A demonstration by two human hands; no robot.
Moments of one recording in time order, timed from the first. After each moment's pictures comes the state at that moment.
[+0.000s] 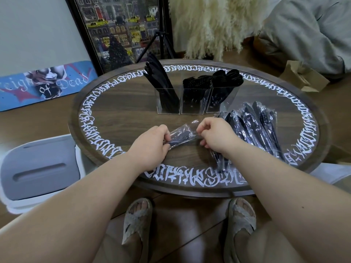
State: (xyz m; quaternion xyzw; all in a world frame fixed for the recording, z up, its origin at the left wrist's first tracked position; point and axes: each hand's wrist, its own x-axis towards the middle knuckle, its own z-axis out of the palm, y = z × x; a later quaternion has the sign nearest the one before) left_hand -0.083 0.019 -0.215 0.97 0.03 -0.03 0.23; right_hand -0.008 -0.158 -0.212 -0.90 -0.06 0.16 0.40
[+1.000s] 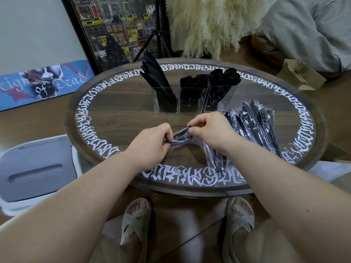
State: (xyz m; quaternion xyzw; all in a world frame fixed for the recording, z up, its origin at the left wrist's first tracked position) left_hand -0.084 0.014 -0.205 0.97 -0.01 -0.02 0.26; right_hand -0.010 -0.155 -0.204 -0.88 -0.12 0.12 0.45
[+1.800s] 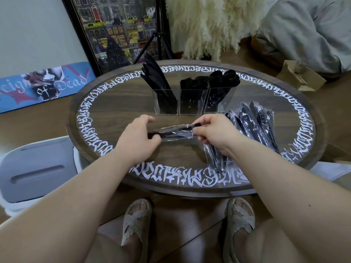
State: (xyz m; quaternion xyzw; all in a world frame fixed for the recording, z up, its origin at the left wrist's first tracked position) left_hand -0.080 0.035 -0.208 0.95 0.12 0.04 0.29; right_hand -0.008 -0.161 -0.200 -0.80 -0.04 0.20 0.56
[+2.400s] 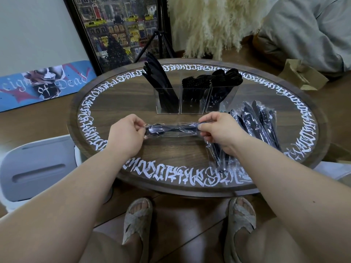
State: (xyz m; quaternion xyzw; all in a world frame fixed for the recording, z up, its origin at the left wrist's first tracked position) left_hand -0.072 0.057 -0.214 0.93 0.22 0.08 0.29; right_hand -0.001 -0.163 -0.207 -0.78 0.01 0.19 0.59
